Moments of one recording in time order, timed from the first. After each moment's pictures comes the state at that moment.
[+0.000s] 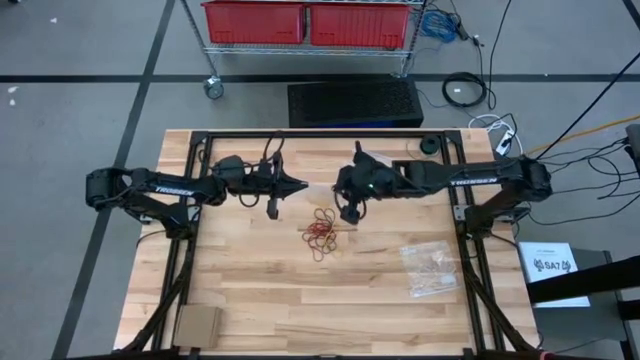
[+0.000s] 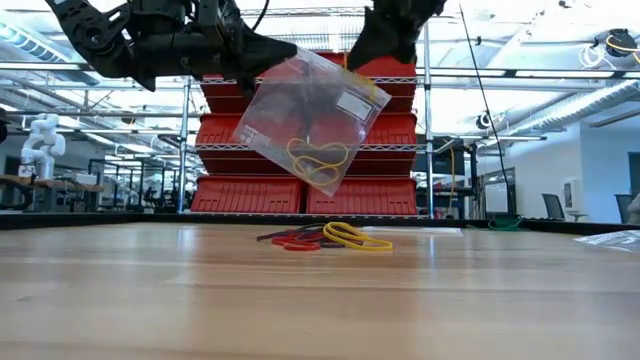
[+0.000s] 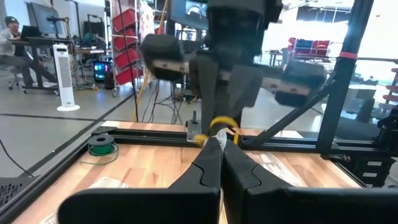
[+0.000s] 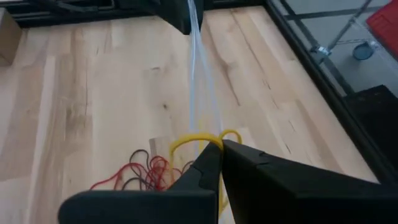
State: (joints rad) left arm 0.29 1.27 0.49 0.89 0.34 -0.07; right arm -0.04 1.51 1.29 -0.47 0.20 0.11
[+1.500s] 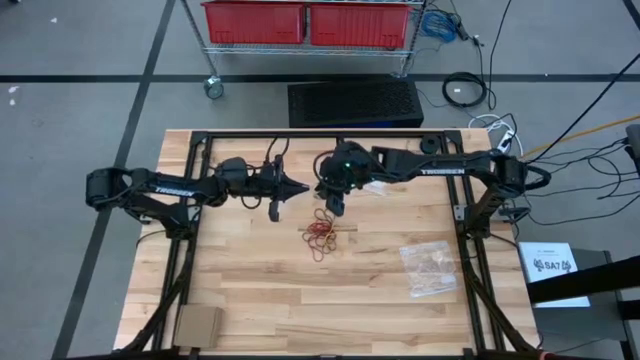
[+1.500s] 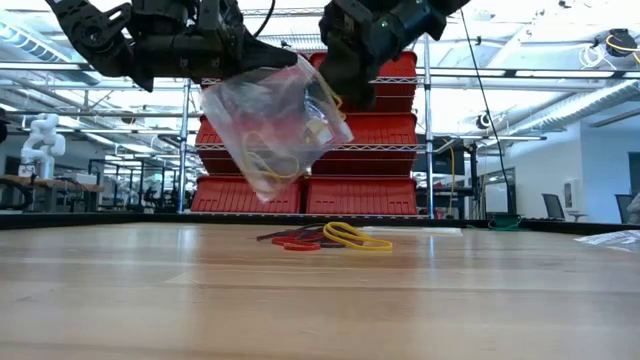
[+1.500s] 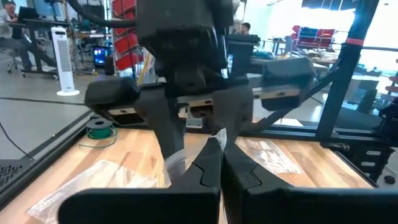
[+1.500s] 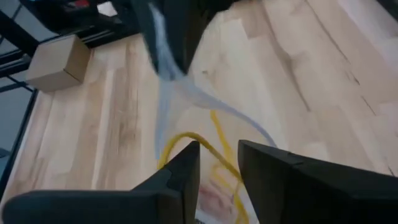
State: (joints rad) left arm 0.27 1.28 0.49 0.82 0.32 -0.07; right arm -0.20 1.69 1.33 -0.32 -0.23 0.17
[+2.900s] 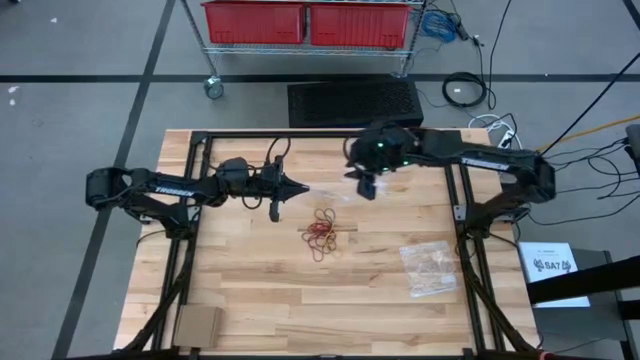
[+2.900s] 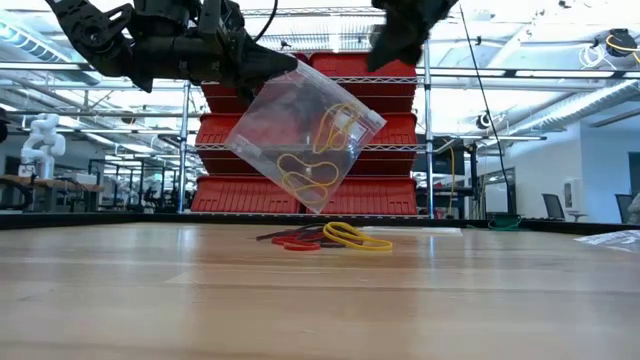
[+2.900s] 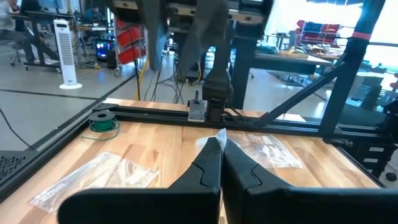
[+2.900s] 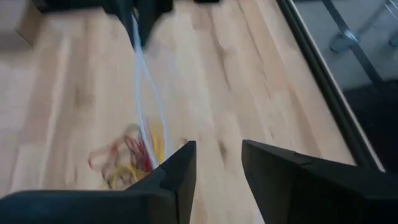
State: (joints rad) left arm 0.27 1.28 0.49 0.80 0.31 -0.07; right arm -0.26 1.43 1.38 -0.72 -0.07 -0.05
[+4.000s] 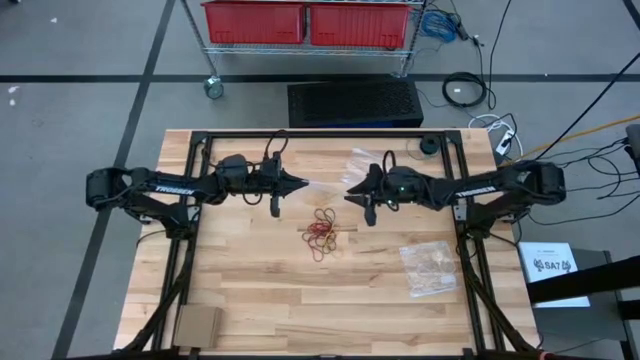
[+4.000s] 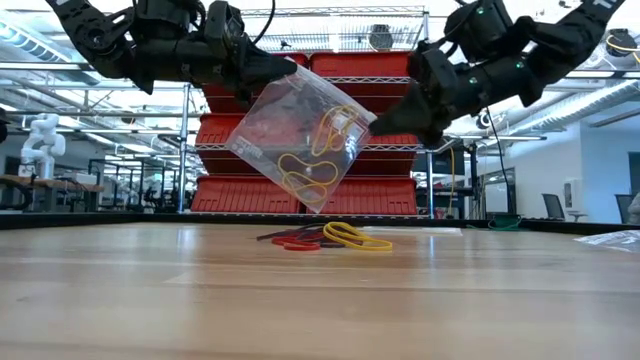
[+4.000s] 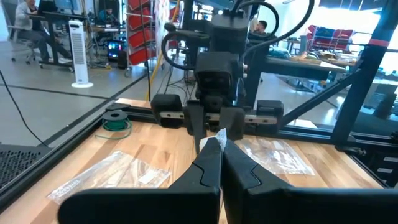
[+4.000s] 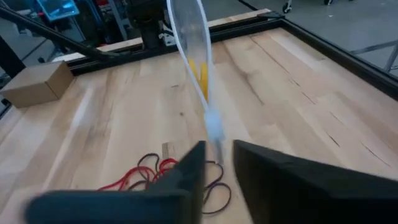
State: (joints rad) left arm 0.30 1.28 0.49 0.81 0.30 -0.09; right arm -0.21 1.37 0.53 0.51 -0.08 0.16
